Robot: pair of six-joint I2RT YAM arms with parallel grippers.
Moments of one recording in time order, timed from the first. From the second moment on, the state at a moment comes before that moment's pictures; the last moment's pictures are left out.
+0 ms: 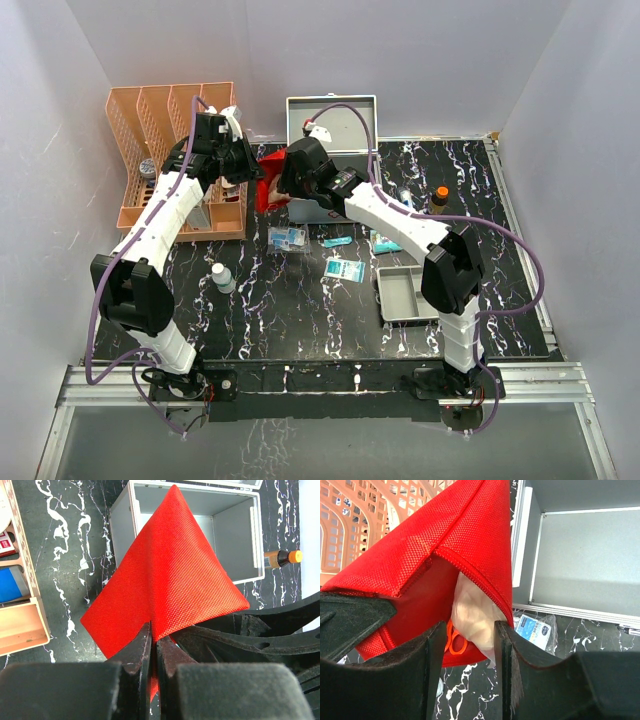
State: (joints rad) left arm -0.24 1.67 1.61 -0.63 0.25 -0.42; right arm 0.75 1.99 1.86 -0.43 0.23 0.70
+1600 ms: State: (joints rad) left arm -0.24 1.68 1.61 -0.60 0.29 -0.44; right arm 0.74 1.90 1.88 -0.42 0.22 0.69
